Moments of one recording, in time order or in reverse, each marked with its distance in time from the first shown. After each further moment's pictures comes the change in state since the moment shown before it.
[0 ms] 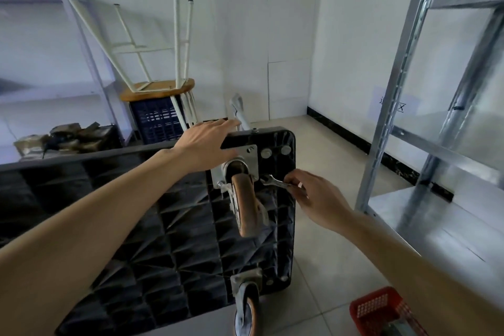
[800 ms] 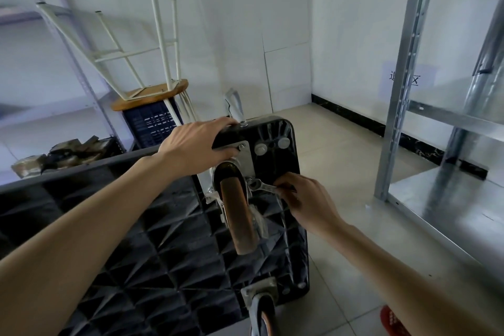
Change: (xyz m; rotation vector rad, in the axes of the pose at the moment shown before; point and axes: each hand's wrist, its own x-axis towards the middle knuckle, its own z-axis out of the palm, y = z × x) left_hand 0.026 -0.003 0.029 0.049 0.071 0.025; right_hand 0.019 0.011 0.063 0.205 0.123 0.132
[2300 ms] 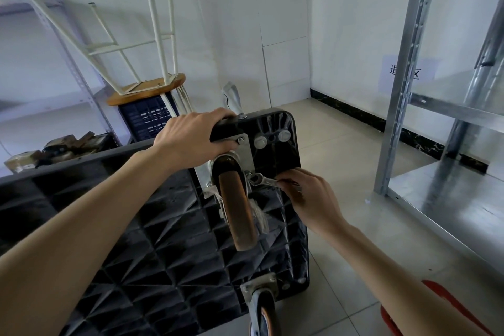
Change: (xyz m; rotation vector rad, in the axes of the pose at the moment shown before) left_hand 0.002 -0.003 0.004 -0.008 0.018 -0.028; right_hand -0.005 0.011 0.010 0.052 0.137 -0.043
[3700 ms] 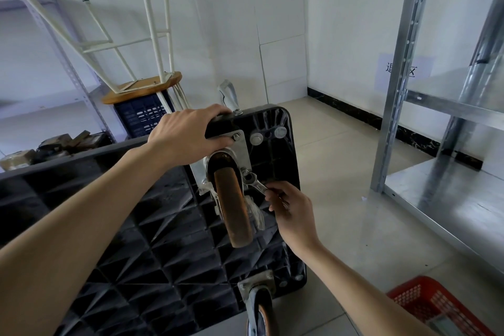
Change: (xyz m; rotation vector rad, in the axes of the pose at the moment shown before) left_hand -0.001 -0.002 0.002 0.009 -0.013 -0.016; right_hand -0.031 -0.007 0.053 0.509 0.137 0.205
